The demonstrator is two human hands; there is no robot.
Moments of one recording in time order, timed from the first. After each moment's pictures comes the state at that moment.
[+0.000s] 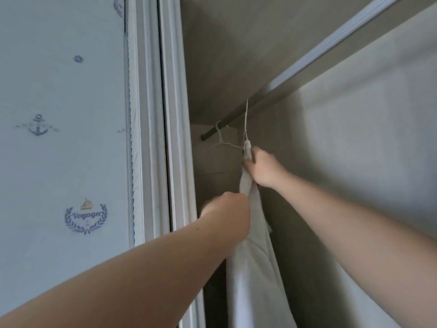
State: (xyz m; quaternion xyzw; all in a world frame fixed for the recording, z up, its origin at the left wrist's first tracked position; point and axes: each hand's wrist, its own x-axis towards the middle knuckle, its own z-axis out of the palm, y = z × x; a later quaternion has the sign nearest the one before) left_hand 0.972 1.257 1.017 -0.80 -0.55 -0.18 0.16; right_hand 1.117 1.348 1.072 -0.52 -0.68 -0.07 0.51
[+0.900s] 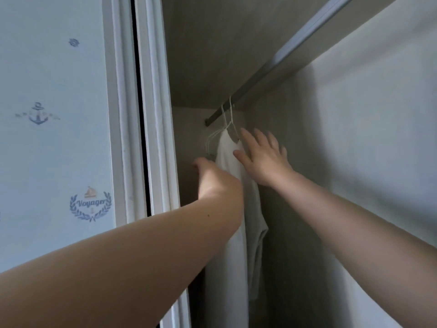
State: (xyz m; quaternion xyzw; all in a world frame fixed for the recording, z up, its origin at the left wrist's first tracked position) left_hand 0.992 1.277 1.023 -0.63 -0.61 0.08 0.48; right_hand 1.127 1.375 1.046 -0.55 -0.68 -0.22 0.43
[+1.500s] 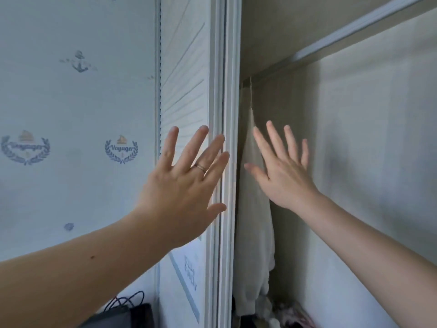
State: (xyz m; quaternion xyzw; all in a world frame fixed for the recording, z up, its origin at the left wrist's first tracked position) left_hand 0.787 1.077 0.926 -0.69 -0.46 -0.15 0.54; right_hand 1.030 1.147 0.937 -0.55 -0.69 -0.32 0.35
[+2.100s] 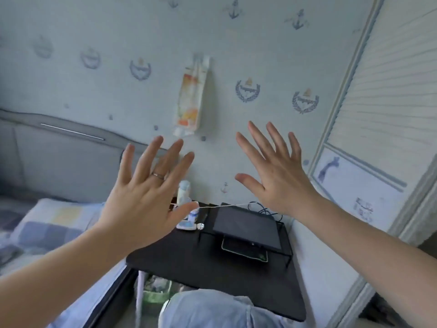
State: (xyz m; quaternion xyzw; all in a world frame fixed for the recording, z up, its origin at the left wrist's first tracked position) left_hand 0.416 0.726 0.744 -0.57 -0.73 -0.12 0.37; right_hand 0.620 0.910 0.813 -0.22 -0.92 -0.24 0.22
